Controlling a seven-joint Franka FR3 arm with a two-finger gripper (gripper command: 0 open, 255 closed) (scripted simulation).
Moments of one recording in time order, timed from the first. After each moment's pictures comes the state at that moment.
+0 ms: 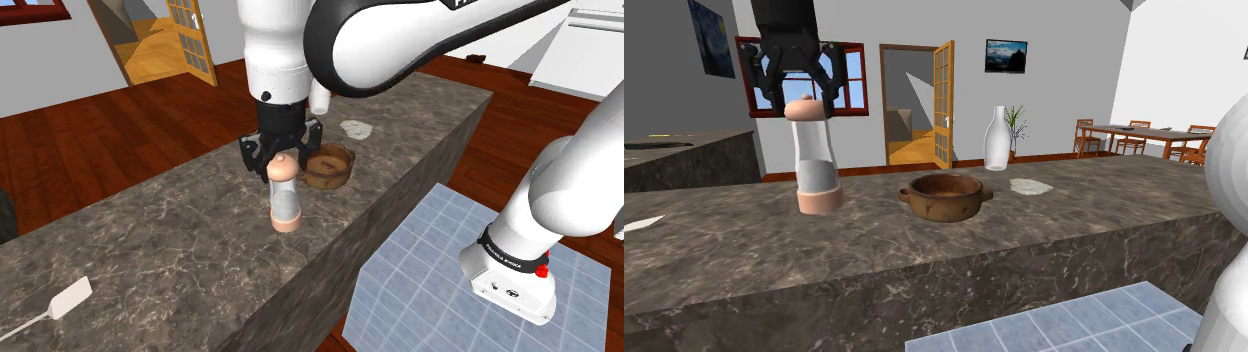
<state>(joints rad) 0.09 -0.10 0.67 -2.00 -0.02 1.97 1.07</state>
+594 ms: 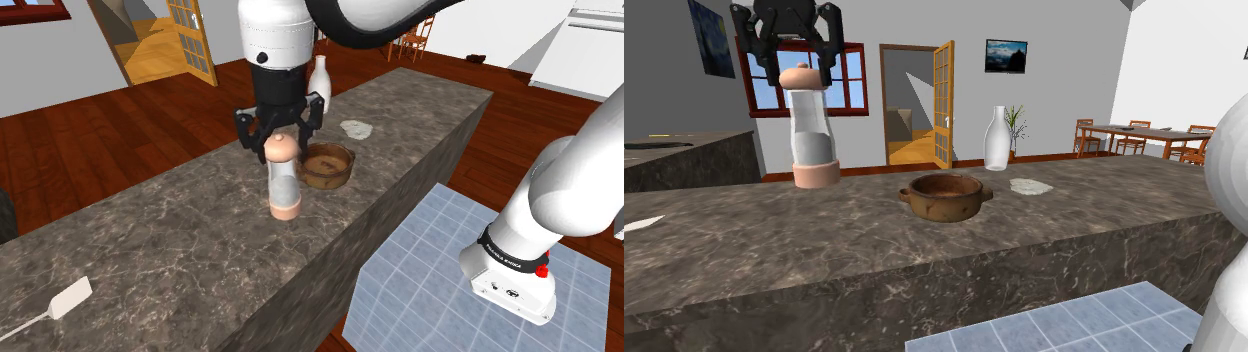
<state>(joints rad) 0.08 -0.12 0.66 -1.90 -0.01 1.85 1.05</state>
